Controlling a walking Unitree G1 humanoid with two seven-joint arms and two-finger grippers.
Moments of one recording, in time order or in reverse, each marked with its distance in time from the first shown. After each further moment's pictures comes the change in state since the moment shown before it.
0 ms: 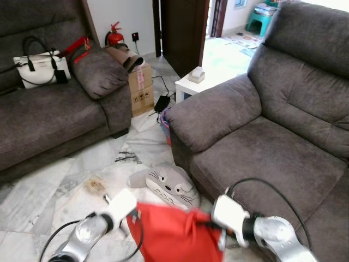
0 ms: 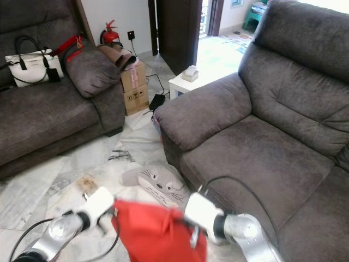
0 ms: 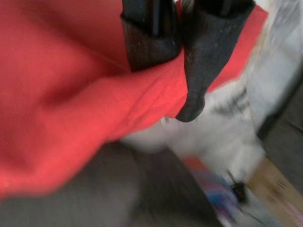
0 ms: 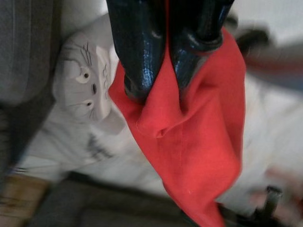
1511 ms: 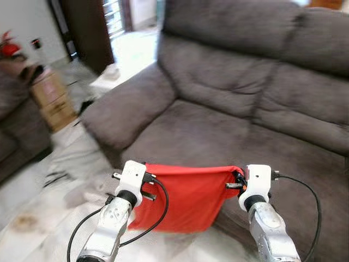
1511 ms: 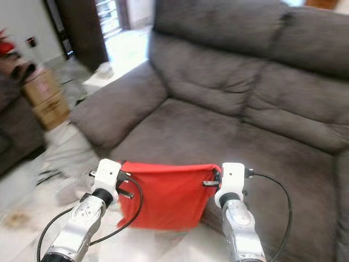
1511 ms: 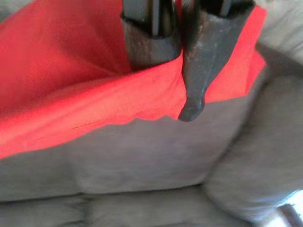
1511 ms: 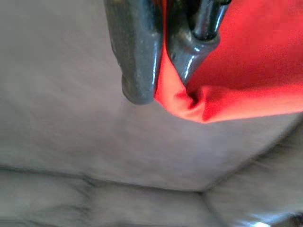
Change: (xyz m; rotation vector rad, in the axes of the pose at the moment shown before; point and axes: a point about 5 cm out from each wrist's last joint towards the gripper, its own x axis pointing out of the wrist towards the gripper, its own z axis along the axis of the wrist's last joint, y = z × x) left arm 0.008 -0.029 0.052 -0.177 -0.173 0.183; right arm 0.000 -0.044 -0.013 0.451 -0.108 -0.810
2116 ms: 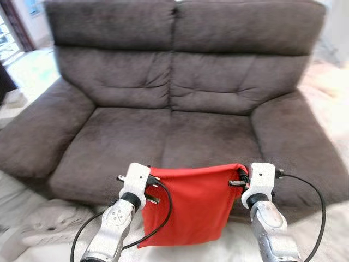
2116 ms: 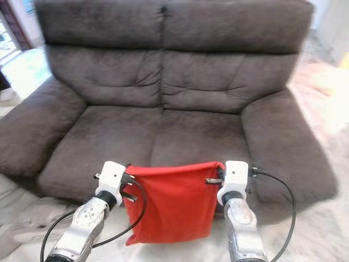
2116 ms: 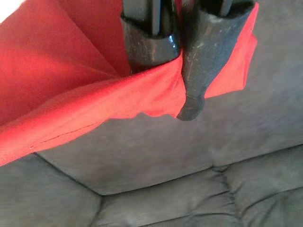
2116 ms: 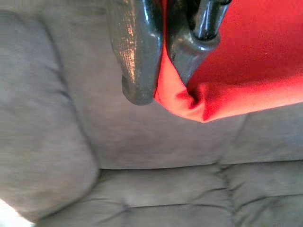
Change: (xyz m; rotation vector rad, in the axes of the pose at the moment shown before) left arm -0.002 0.001 -0.002 0.013 0.022 -0.017; right arm 0.004 0.005 0.015 0.012 -0.063 -0.010
